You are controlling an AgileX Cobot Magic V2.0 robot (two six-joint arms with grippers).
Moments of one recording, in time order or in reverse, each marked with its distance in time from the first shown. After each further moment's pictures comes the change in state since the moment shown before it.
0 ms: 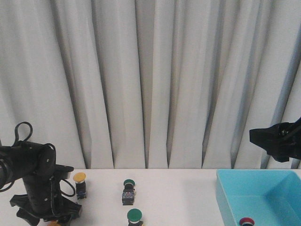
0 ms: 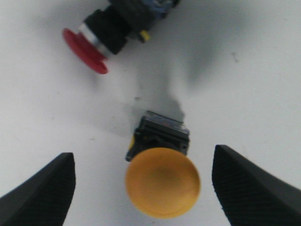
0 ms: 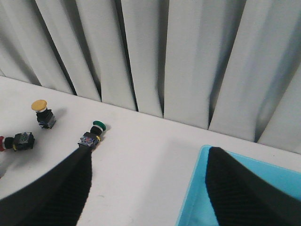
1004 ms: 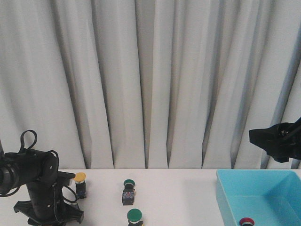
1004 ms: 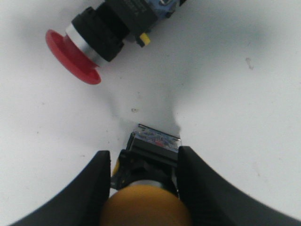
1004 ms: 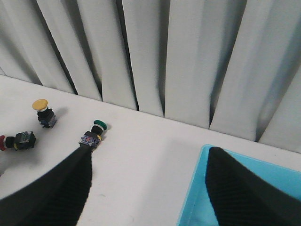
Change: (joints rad) left arm 0.006 0.060 0.000 -0.011 -0.036 0.012; right arm 0.000 0.000 0.000 0.001 0.003 0.000
